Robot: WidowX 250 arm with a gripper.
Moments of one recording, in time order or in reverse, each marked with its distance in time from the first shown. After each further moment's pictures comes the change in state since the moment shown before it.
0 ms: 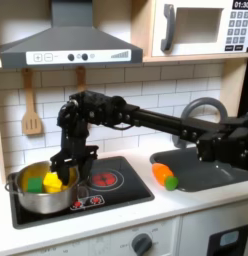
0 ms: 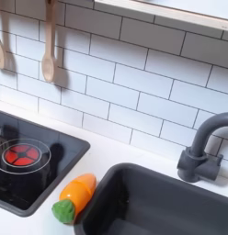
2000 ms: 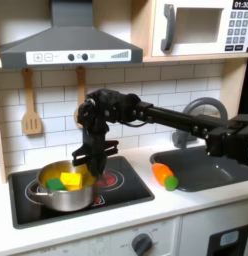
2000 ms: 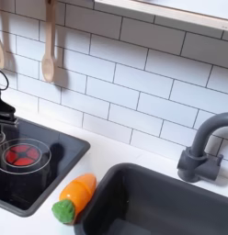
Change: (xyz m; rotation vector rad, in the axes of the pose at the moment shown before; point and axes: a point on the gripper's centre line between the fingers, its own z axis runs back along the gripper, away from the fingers) arm -0.003 -0.056 0.001 -0.124 0.002 -0.083
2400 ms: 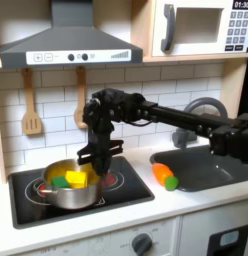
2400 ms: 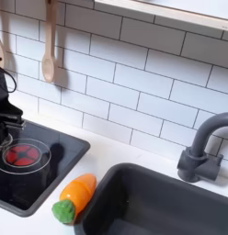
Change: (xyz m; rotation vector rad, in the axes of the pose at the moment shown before) arm -0.003 -0.011 0.000 -0.011 0.001 -0.021
